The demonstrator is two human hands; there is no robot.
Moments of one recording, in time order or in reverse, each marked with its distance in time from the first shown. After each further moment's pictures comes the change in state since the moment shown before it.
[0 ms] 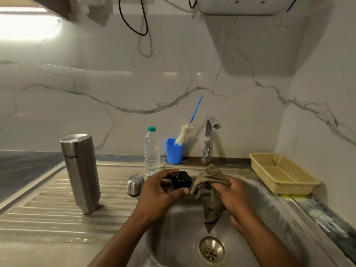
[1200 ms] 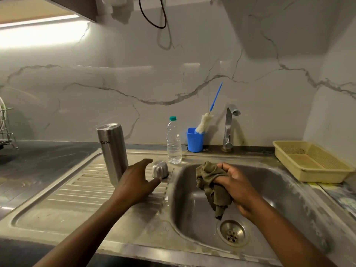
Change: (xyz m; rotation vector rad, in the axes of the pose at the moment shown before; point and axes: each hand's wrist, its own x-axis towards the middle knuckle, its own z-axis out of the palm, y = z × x) left_hand -0.024 -0.007 -0.099 0.691 -0.014 -0.178; right_hand -0.020 -0.001 0.021 0.016 -0.381 0.034
